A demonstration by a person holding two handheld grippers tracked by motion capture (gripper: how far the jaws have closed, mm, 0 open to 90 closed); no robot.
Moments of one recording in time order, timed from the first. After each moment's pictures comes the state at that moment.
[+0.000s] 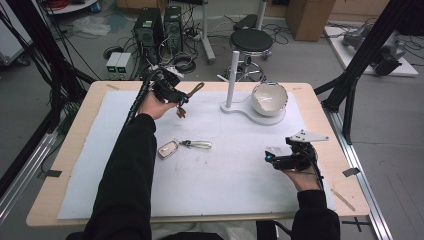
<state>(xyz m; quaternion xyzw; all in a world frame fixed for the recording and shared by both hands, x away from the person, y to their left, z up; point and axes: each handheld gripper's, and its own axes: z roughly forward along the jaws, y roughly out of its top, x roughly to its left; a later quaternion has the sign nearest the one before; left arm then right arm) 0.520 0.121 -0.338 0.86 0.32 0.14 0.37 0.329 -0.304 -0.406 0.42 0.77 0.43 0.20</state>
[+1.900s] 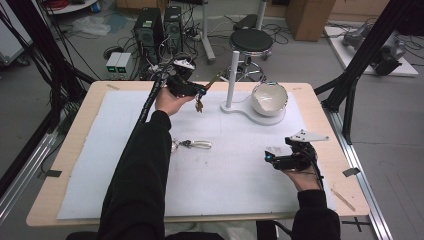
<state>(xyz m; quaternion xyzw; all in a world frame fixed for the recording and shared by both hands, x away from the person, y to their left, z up) 0.529 0.082 -0.334 0.82 0.30 0.10 0.47 0.329 -0.305 -0.406 0.42 0.77 0.44 0.20</state>
